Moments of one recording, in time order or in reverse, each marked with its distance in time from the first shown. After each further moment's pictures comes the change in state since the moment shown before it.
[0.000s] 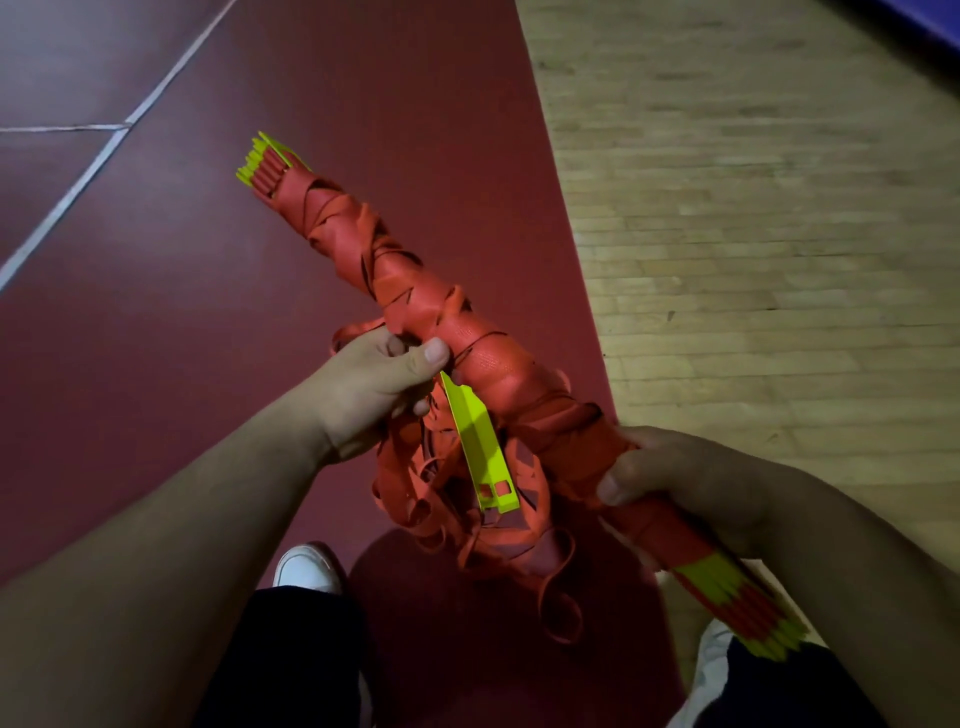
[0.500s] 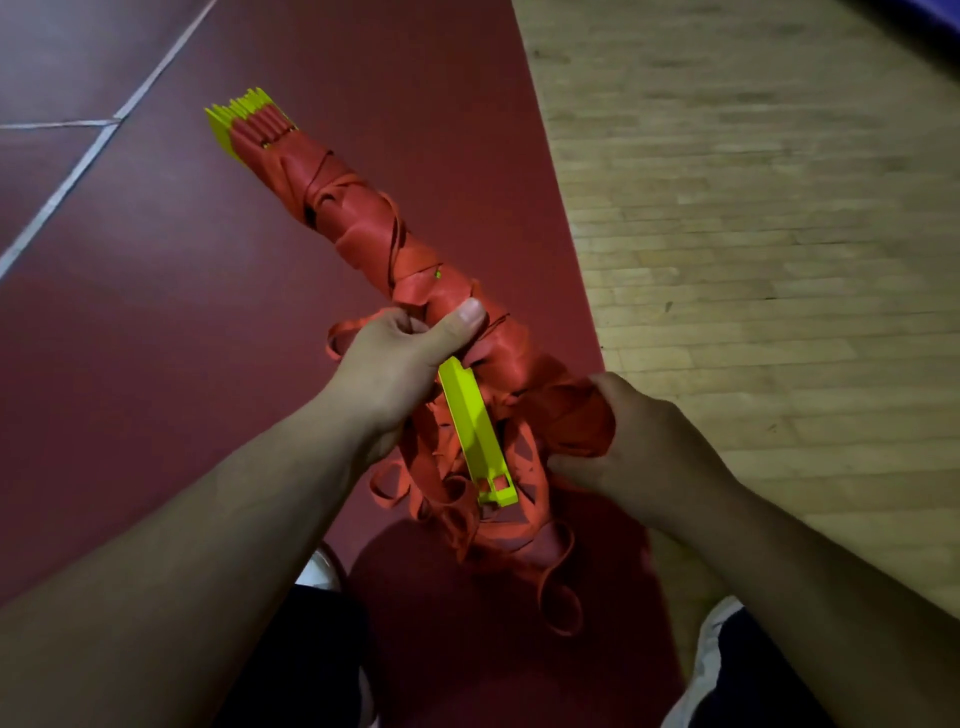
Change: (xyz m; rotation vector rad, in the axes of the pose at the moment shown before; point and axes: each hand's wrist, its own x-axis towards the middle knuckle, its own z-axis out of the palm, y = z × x) left_hand 0.012 0.014 0.039 -0.091 0.371 -0.035; right_hand 0.024 0.010 0.012 -0.739 0.691 -0.279
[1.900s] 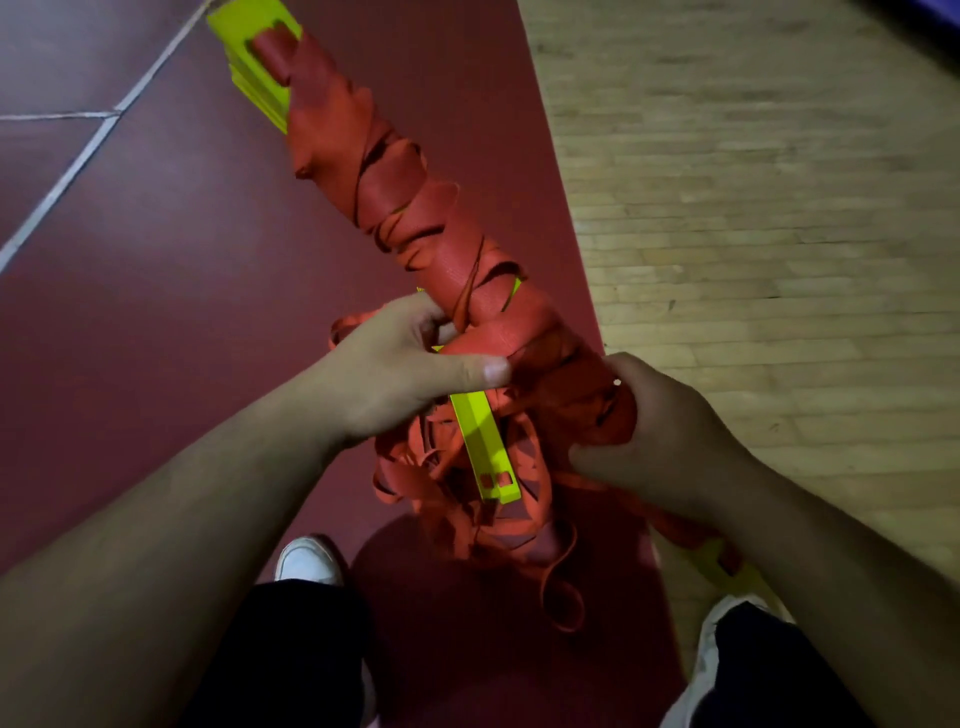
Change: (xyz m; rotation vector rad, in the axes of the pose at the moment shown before) left_hand -0.014 0.023 -0.017 0.180 -0.437 0.223; right_hand 0.002 -0.005 -0.008 0.169 0.011 -0.046
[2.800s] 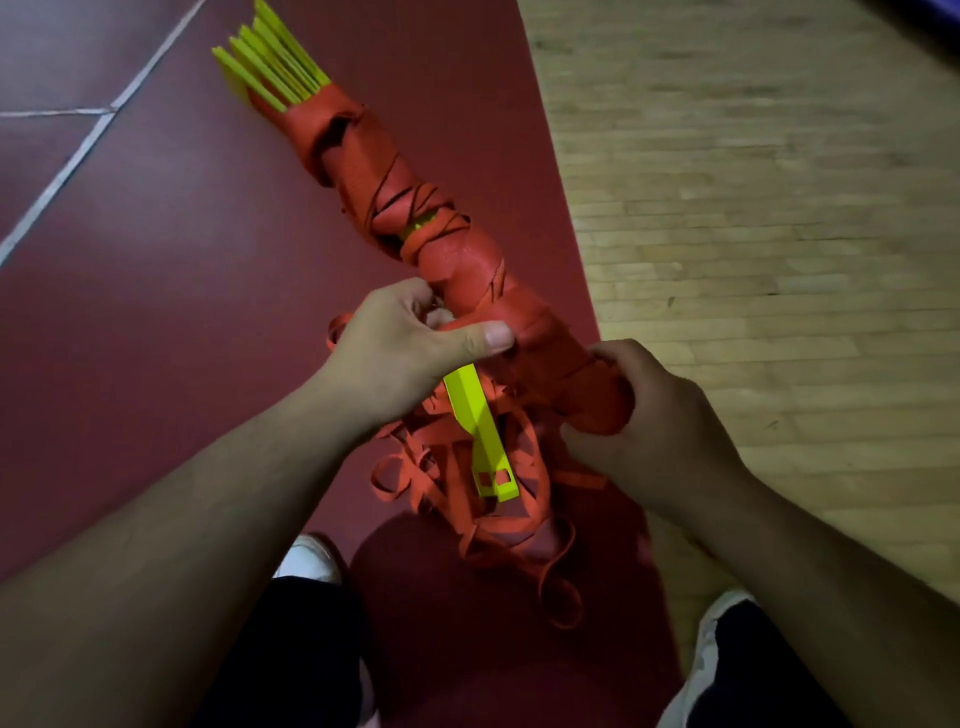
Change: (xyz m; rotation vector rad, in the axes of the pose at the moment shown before) left_hand 0.011 -0.008 0.008 0.044 0.296 0.011; right_hand -0.001 0.002 0.009 -0.084 0.183 -0.070
